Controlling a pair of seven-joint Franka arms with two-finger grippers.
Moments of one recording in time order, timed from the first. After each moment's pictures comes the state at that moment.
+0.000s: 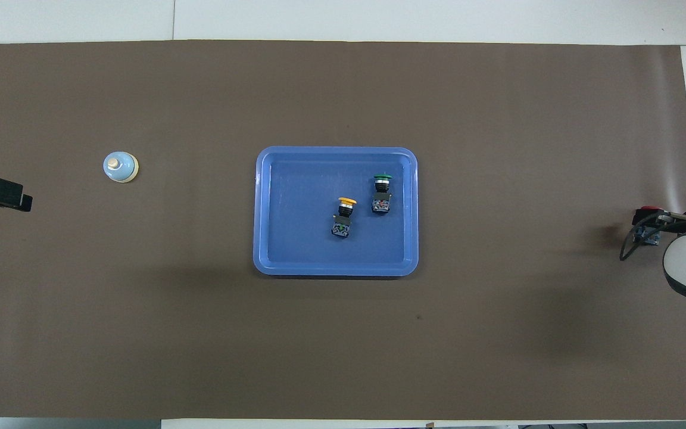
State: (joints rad) left arm 0.03 -0.03 0.01 -1.66 -0.04 1.56 0.15; right arm -0.48 0.14 0.06 -2.27 -0.07 2.52 -0.07
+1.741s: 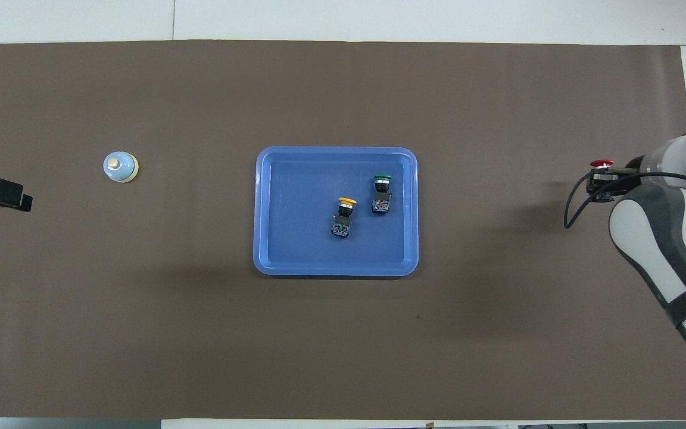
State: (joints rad) left arm 0.03 -0.03 0.01 -1.66 -0.04 1.56 0.15; right arm -0.15 0.15 0.08 -2.03 -0.07 2.22 0.15
